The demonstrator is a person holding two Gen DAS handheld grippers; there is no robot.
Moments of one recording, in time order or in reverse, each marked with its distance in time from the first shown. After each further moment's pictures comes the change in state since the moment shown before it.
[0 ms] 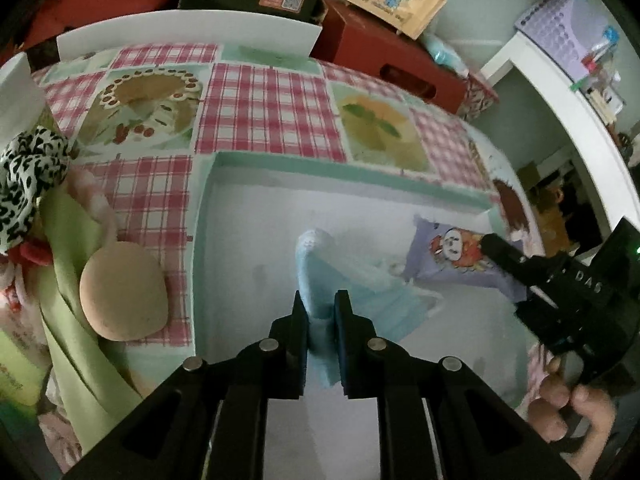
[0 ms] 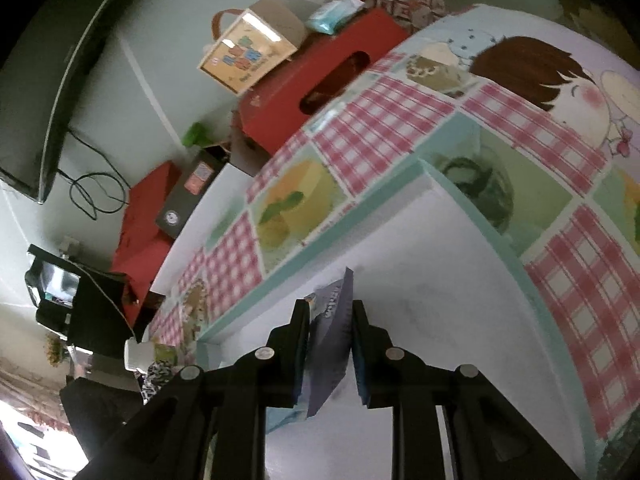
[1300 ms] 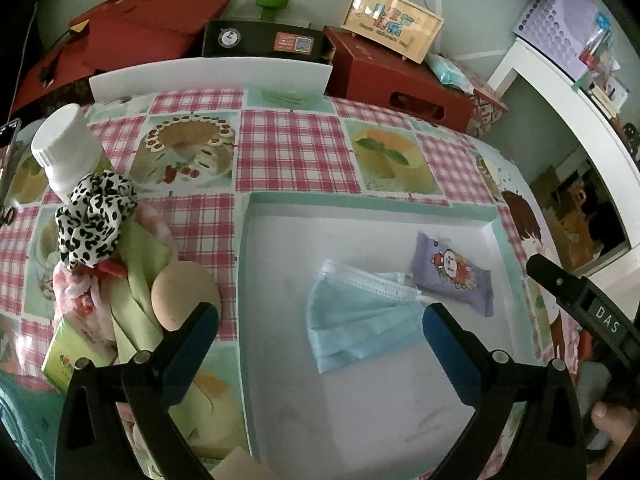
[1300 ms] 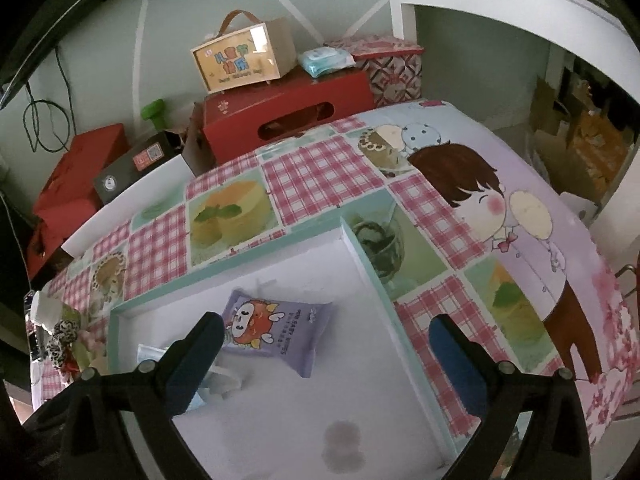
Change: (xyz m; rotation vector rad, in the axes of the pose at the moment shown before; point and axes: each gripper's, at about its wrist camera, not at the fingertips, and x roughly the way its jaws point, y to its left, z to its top) left arm -0.041 -0.005 -0.004 0.024 -0.091 0.102; right arm -0.051 0.040 -0.013 -0.284 -0.122 -0.423
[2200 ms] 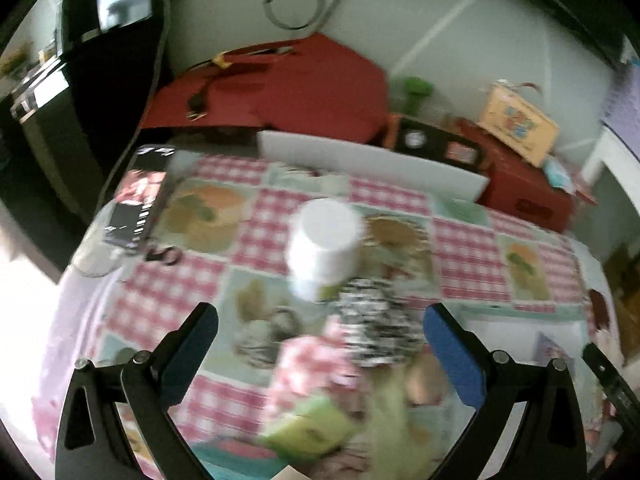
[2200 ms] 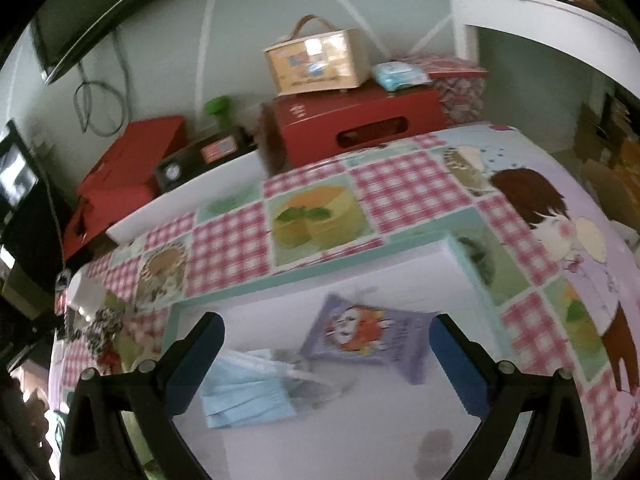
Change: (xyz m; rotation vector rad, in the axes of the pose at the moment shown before) left arm -0.085 0.143 0.035 -0.171 -0.214 0.327; right arm 0.001 0.068 -0.012 -0.106 -0.047 0.164
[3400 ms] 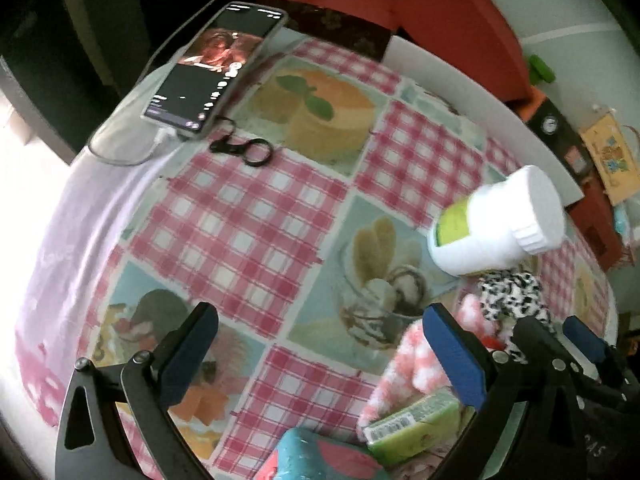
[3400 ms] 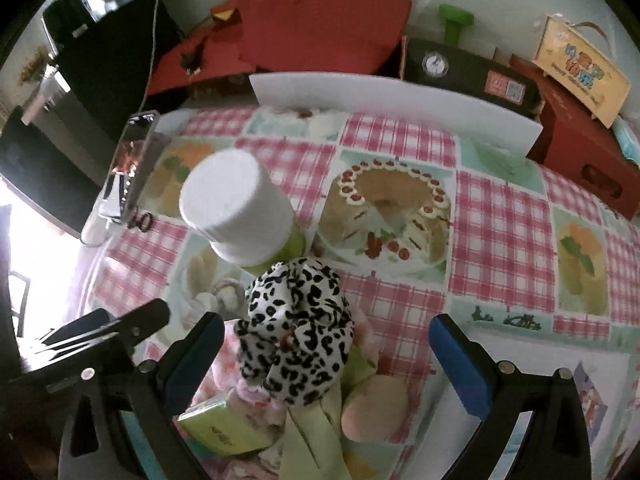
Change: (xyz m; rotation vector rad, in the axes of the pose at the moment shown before) left arm 0.073 0.101 -0.014 -0.284 0.326 0.070; right arm 0.095 0.259 -0.013 -0.481 0.348 0.161
